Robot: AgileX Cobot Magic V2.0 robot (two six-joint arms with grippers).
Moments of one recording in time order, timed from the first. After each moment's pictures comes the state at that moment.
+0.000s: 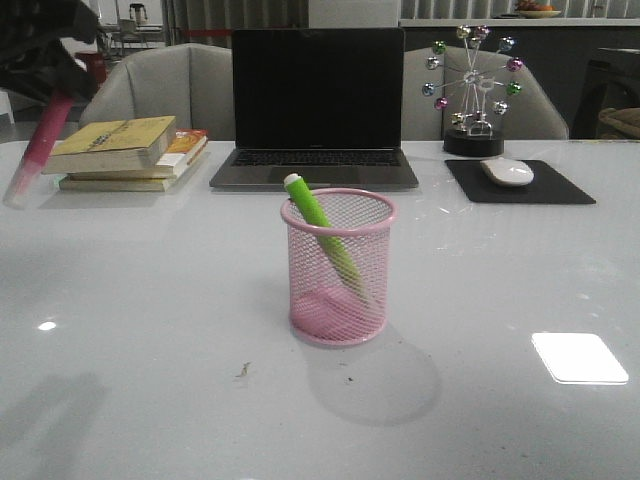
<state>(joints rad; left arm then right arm) -0.32 1.39 -0.89 -0.44 0.11 0.39 0.60 0.68 -0.66 -0.06 0.66 0.04</state>
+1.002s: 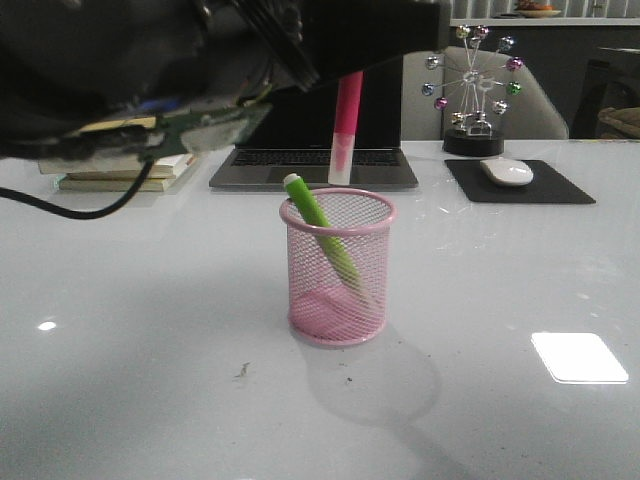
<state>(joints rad) -0.97 1.74 -0.88 -0.47 -0.87 0.28 0.60 0.68 -0.66 -0.06 0.66 0.04</state>
